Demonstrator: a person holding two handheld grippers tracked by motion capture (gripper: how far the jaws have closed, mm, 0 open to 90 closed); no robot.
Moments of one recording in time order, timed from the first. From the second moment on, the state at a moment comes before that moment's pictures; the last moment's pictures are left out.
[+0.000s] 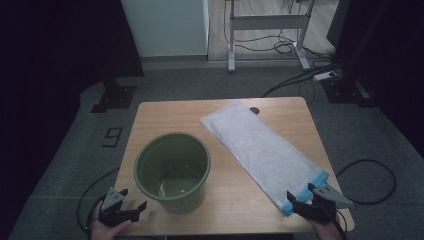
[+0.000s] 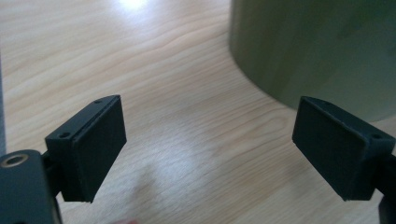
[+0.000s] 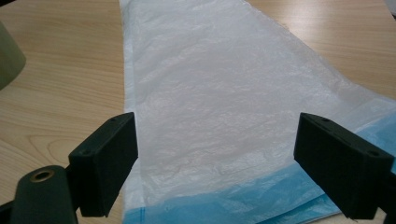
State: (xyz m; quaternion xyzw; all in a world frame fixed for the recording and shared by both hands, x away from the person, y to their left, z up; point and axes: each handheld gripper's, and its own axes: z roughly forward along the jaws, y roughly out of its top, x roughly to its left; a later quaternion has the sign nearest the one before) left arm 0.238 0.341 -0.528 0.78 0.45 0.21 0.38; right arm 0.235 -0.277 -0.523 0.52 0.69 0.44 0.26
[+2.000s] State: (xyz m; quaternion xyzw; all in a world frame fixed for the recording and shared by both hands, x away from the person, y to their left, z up) left arm 0.286 0.190 -0.509 0.85 0.28 0.15 0.42; right arm 0.230 -0.259 -0.528 0.50 0.71 0.44 0.23
